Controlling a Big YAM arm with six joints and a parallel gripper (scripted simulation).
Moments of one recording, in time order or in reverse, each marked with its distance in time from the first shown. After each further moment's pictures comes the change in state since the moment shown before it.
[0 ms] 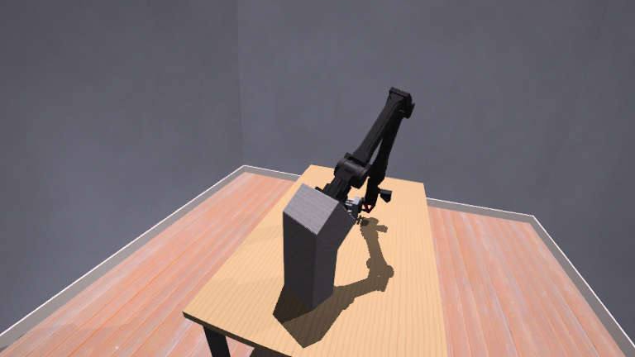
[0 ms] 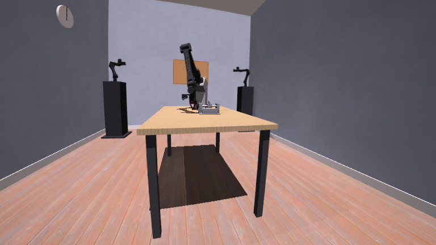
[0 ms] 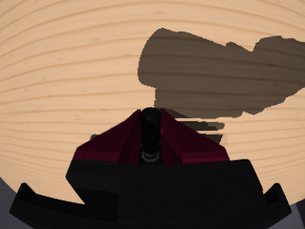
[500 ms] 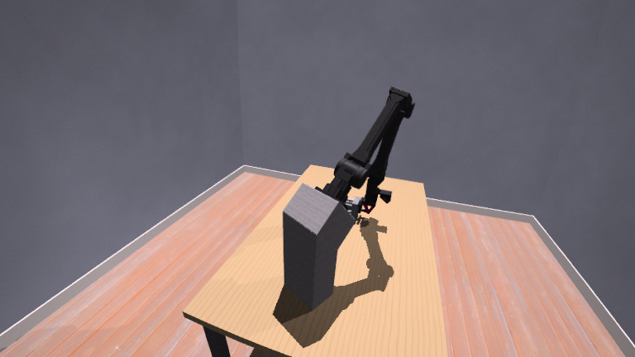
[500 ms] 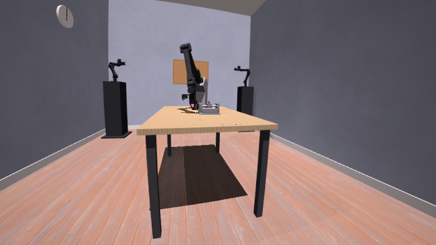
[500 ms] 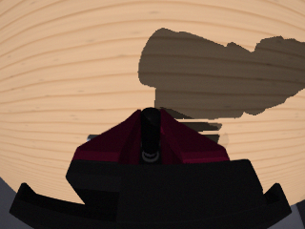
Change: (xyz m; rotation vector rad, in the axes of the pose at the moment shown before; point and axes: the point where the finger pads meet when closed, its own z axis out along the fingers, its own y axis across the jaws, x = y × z) arm 0.000 -0.005 0.001 -0.004 0.000 0.000
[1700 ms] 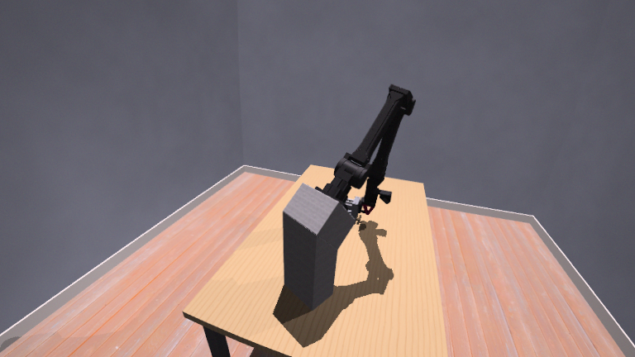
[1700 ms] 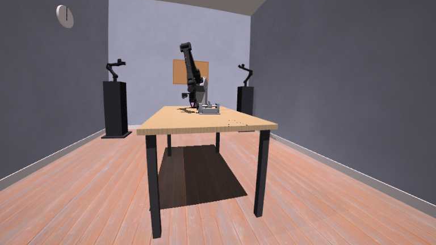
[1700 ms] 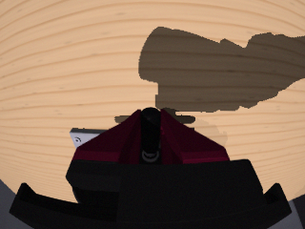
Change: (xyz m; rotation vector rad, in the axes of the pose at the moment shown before) arm 0.000 -0.029 -0.013 0.021 0.001 0.000
